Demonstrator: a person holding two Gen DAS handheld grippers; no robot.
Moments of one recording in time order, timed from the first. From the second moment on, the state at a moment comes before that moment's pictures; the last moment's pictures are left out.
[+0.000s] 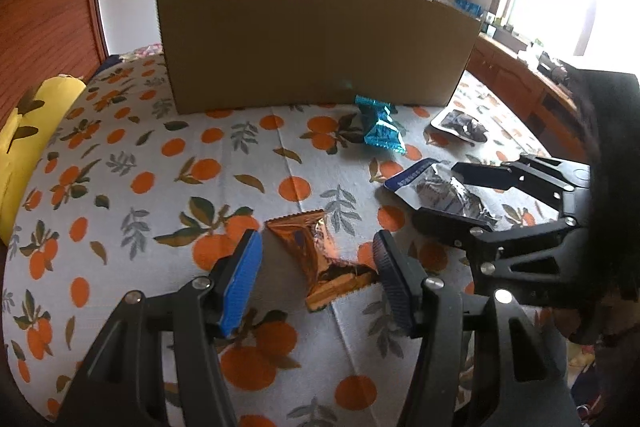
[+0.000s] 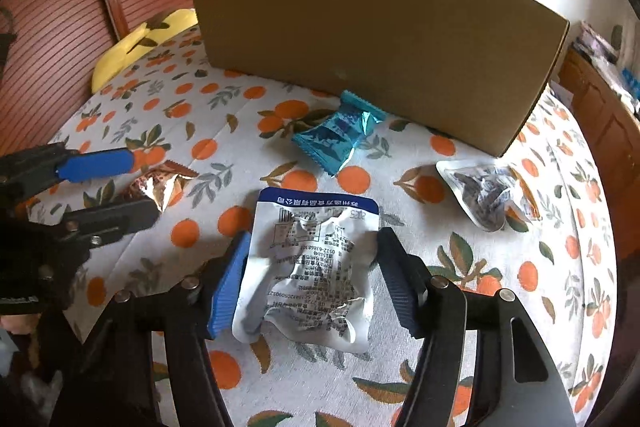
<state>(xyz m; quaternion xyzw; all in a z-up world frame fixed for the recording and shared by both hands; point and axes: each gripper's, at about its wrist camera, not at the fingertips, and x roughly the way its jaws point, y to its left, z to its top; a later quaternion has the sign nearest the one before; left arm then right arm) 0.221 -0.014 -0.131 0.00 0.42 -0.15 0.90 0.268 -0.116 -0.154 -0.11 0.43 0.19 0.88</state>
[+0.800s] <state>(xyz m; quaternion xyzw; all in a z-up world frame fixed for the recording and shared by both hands) 0.217 -0.009 -0.131 0.01 0.42 -0.13 0.90 0.267 -0.117 -0.154 -0.11 0.42 0.19 0.88</state>
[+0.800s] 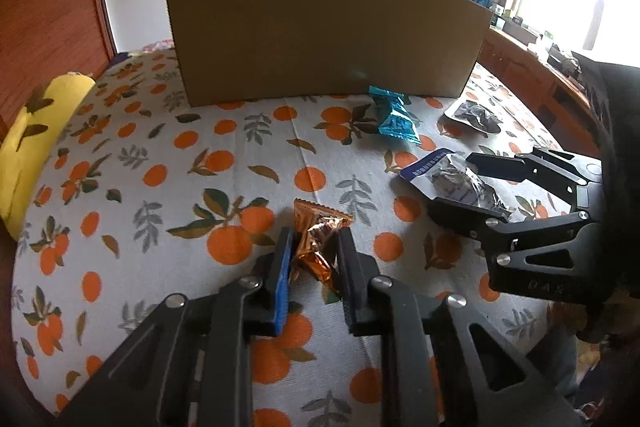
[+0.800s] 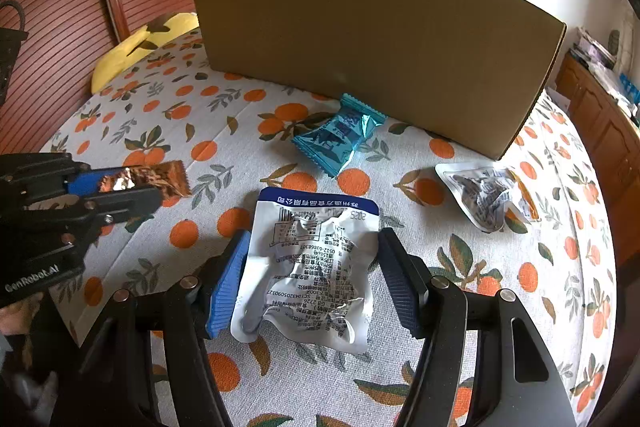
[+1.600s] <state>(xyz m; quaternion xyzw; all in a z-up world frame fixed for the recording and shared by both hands) 0.197 -0.008 -0.092 0.02 0.36 -0.13 0.92 0.267 -0.116 -0.153 -0.12 0.42 0.20 0.88</state>
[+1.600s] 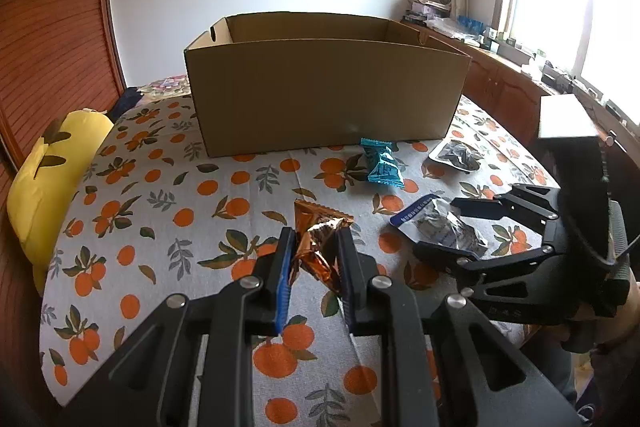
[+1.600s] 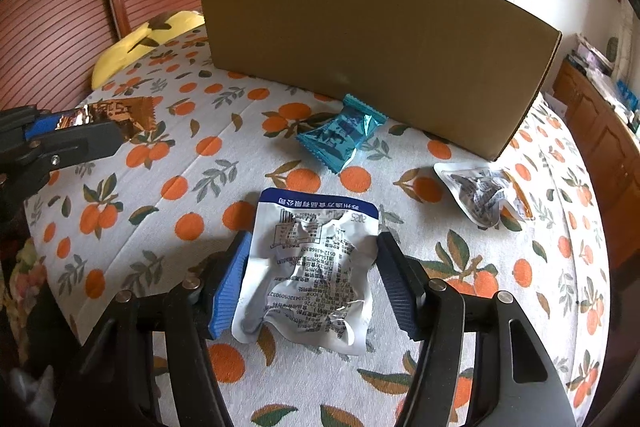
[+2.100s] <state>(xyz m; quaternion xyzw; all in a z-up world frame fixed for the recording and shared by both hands) 0.198 -0.002 -0.089 0.00 0.35 -0.13 0.93 0.256 -0.131 -0.113 -0.11 0.39 0.19 0.90</state>
